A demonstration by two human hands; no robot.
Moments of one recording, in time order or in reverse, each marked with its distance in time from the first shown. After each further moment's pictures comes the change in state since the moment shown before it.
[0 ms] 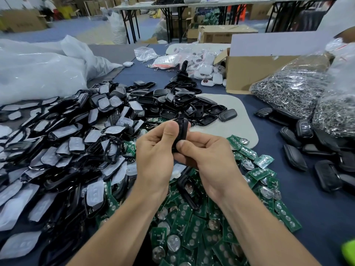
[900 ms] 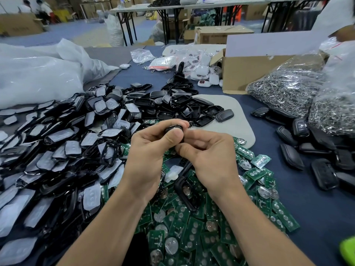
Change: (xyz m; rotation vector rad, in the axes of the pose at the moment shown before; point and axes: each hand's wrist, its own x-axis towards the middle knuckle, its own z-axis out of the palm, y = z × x) left_hand 0.010 0.010 -0.013 -0.095 -0.284 0.041; right_hand 0.004 0.002 -0.008 -0.251 0.039 -0.290
